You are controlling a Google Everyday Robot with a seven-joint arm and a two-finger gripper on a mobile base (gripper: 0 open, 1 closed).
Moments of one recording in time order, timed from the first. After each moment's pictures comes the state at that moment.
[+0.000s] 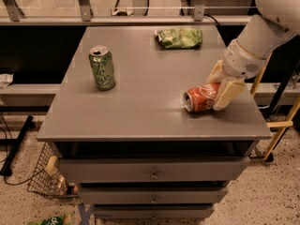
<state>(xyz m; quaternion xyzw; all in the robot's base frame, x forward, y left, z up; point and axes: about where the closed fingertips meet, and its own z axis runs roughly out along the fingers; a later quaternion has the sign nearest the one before) 0.554 -0.194 0.844 -0.72 0.68 0.10 0.14</state>
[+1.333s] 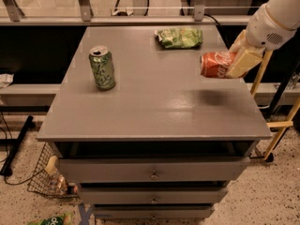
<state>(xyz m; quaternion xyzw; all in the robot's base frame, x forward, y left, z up) 0.590 -0.234 0.919 -0.63 0.75 0.03 0.21</state>
